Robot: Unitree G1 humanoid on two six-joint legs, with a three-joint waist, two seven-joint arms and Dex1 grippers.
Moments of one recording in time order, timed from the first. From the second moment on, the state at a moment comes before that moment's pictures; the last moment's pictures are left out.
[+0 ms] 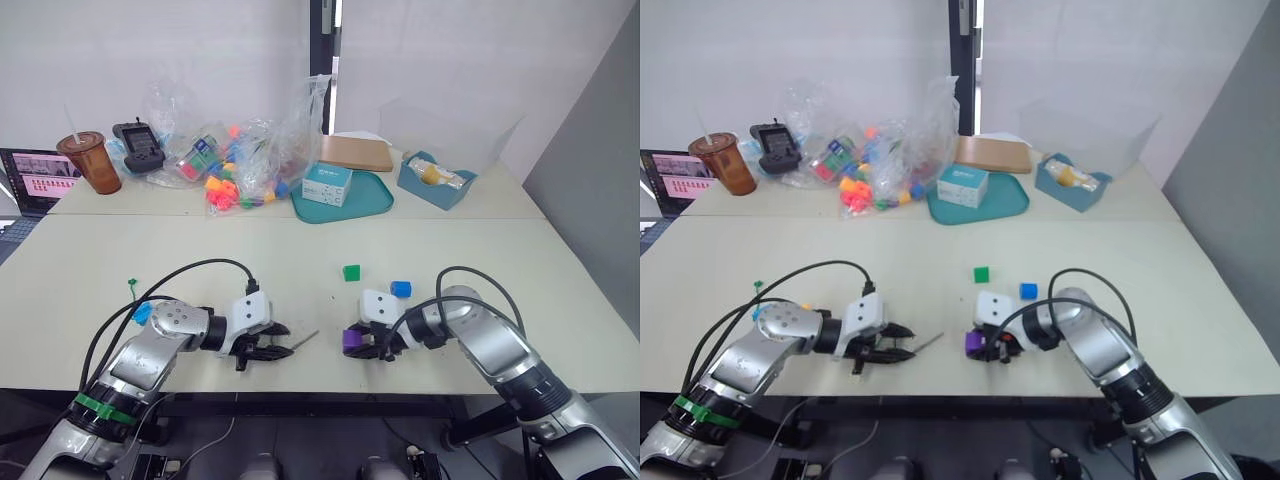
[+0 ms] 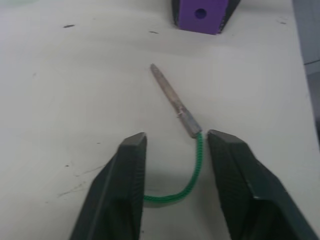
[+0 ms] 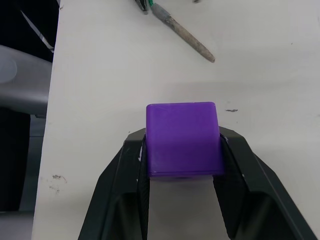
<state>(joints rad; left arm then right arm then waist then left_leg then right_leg) -0.38 0.73 -0.25 -0.04 -0.20 0.33 -1.13 -0.56 -0.60 0.42 -0.10 0.05 0.51 1.19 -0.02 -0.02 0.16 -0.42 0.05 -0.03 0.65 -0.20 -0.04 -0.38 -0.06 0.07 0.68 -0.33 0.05</state>
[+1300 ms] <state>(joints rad) -0.24 0.60 -0.21 -0.18 -0.19 0.40 -0.93 -0.56 -0.57 0.43 -0.10 0.05 0.55 1.15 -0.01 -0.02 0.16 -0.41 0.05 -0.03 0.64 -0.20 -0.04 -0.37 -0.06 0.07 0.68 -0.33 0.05</state>
